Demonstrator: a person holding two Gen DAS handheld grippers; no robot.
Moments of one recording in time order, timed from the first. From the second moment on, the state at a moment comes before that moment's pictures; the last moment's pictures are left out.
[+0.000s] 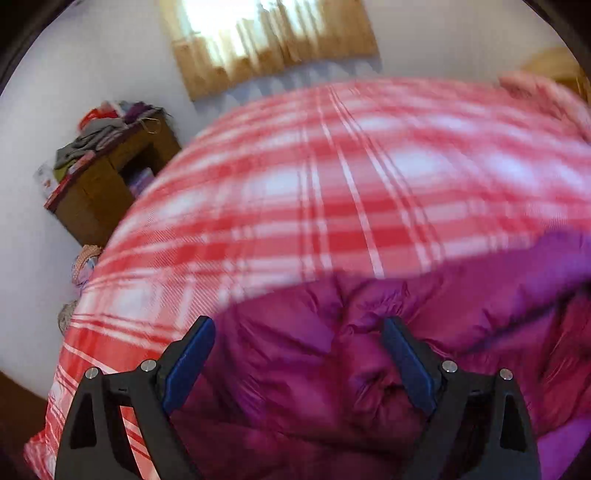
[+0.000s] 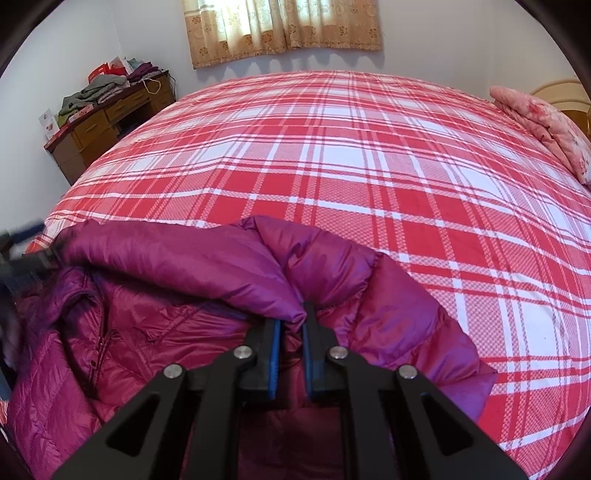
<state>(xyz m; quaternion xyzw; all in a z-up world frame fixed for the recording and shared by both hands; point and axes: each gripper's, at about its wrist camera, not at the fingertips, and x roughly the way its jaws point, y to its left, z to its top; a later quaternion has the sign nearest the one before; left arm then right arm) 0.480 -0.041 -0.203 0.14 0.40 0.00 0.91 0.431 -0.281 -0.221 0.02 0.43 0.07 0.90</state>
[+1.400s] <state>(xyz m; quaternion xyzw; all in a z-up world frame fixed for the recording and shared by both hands) 0.482 -0.092 -0.220 0.07 0.41 -0.08 0.91 0.436 -0.250 -0.225 0.05 0.41 0.08 0.91</state>
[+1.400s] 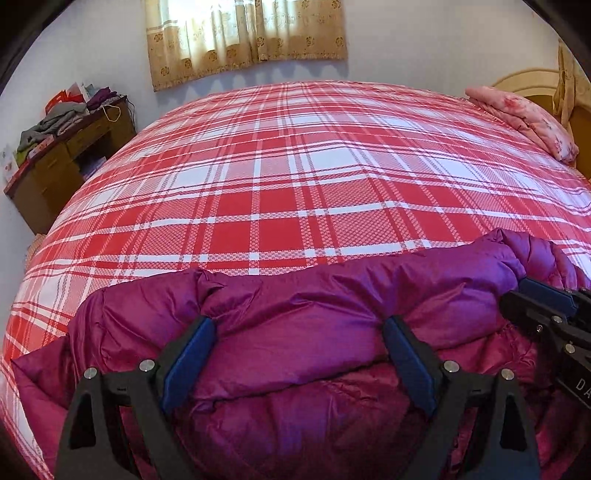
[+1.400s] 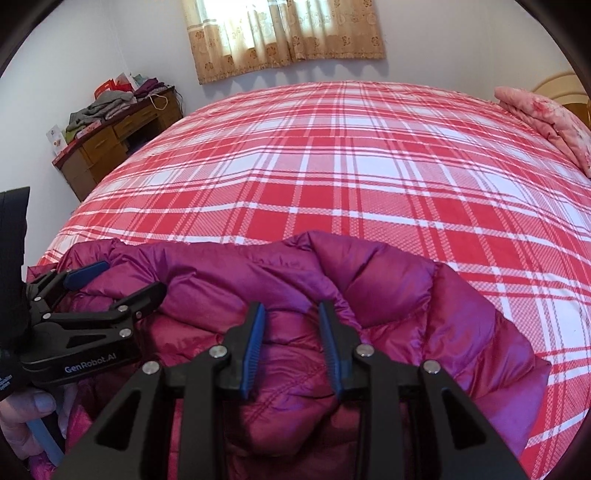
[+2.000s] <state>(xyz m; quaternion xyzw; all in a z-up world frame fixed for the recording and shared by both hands) 0.484 -0.094 -0.222 0.07 0.41 -0.07 0.91 0.438 -0.246 -0.227 0.04 0.41 0.07 0.91</state>
